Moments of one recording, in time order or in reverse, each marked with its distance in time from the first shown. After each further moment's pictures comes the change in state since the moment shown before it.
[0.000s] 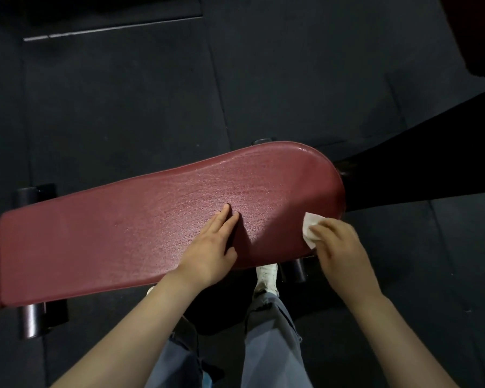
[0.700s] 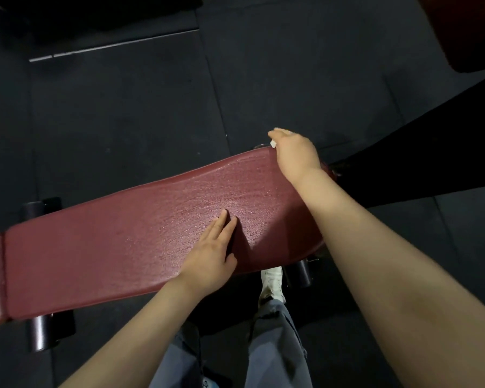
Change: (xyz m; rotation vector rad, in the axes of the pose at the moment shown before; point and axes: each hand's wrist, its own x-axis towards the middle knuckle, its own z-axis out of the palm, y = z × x) left_hand -0.001 0.006 0.001 0.059 0.012 0.005; right_hand 0.211 -0.025 0.019 -0.107 -0.092 0.071
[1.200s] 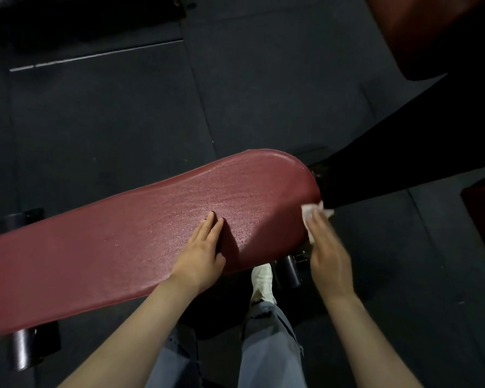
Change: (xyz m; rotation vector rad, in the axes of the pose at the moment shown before) left_hand -0.002 0.008 0.001 0.013 0.025 -0.027; right_hand -0.225 0.045 0.025 0.314 0.275 0.141
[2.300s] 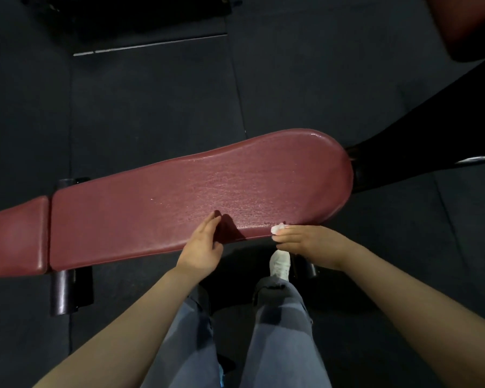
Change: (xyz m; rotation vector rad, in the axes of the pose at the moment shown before) left_hand -0.079 -0.065 0.017 -0.290 0.126 -0.107; right_hand 0.005 -0.023 0.019 -0.329 -0.918 -0.896
